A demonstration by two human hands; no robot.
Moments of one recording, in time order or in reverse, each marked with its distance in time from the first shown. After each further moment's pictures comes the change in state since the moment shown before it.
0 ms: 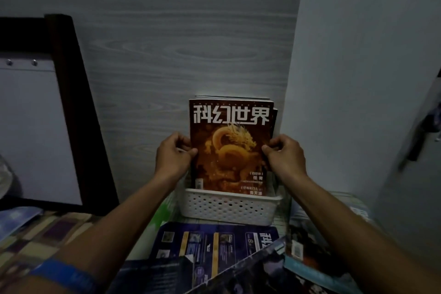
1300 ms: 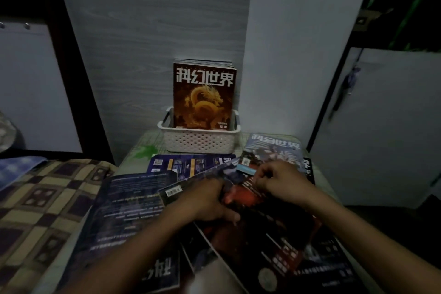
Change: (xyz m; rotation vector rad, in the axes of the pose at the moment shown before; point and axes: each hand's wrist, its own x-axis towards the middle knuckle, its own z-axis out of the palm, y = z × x) left_hand -0.252 0.033 -0.004 0.624 -0.958 0.140; right_hand -0.213 0.017 -0.144 -0.496 -0.502 -0.118
